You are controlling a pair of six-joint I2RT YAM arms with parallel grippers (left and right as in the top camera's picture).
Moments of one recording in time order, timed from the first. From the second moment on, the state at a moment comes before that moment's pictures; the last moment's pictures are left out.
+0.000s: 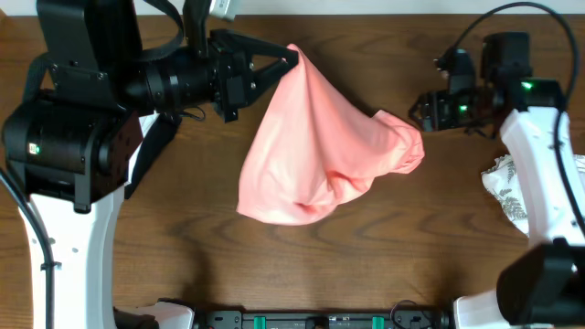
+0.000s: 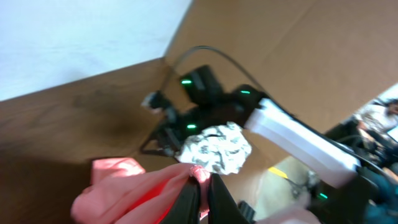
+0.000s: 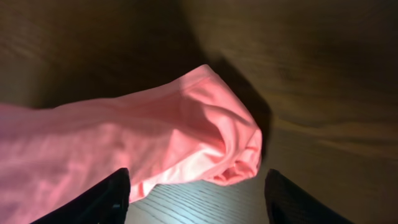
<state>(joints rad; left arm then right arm) -0.24 1.49 2.16 -1.08 0.94 -0.22 -0.01 1.68 1.46 -0.95 -0.37 -0.13</state>
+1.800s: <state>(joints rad) -0.24 1.49 2.16 -1.08 1.09 -0.22 0.31 1.86 1.46 -1.17 -0.67 -0.92</state>
